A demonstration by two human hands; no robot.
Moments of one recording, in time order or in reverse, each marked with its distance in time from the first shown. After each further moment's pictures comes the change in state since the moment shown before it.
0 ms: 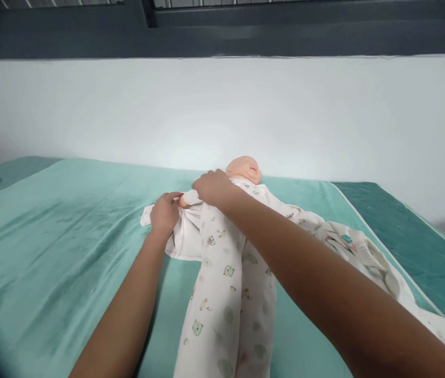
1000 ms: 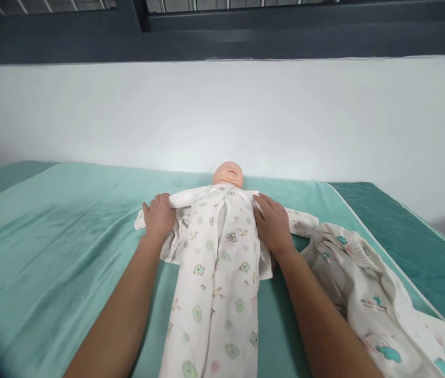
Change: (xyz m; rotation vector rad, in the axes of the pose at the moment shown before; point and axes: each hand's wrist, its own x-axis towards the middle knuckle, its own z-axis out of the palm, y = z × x) left_hand -0.001 0.000 0.010 0.308 0.017 0.035; right_hand -0.109 0.056 0.141 0.686 0.659 0.533
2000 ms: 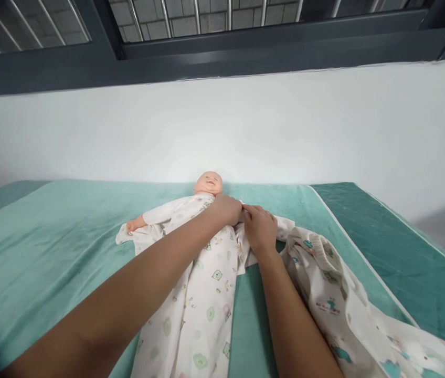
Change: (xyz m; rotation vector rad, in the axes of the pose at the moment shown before) left_hand -0.003 0.240 -0.034 0.333 -0.608 0.780; right_hand 0.003 0.027 -0.011 -0.127 -0.036 0.220
